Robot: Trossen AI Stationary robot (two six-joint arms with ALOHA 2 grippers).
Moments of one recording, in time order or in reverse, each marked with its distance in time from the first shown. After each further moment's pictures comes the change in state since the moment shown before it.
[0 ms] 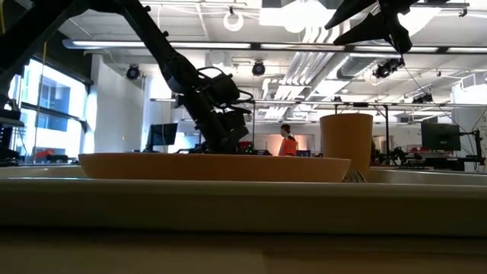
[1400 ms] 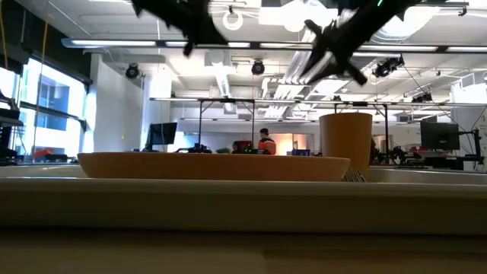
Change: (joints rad) left arm 0.038 -0.640 0.033 -0.161 0.198 -0.064; right arm -0.706 0.137 0.122 -0.011 -0.590 -0.044
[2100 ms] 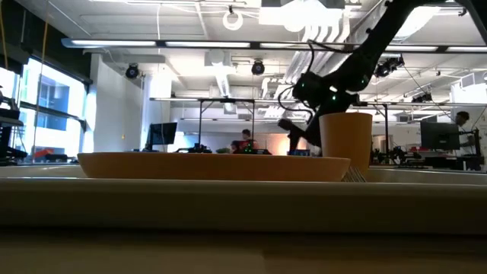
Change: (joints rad) left arm -0.404 -0.354 -0.001 -0.003 -0.215 -0.234; right arm -0.289 0.621 -0.002 0.306 -0.183 0.263
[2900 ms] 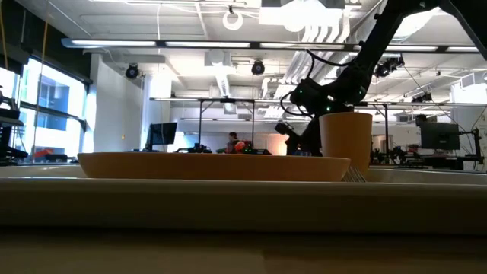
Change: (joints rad) left arm -0.036 0.000 0.000 0.002 -0.049 -0.027; right arm -0.019 0.097 0.001 0.200 0.090 0.153
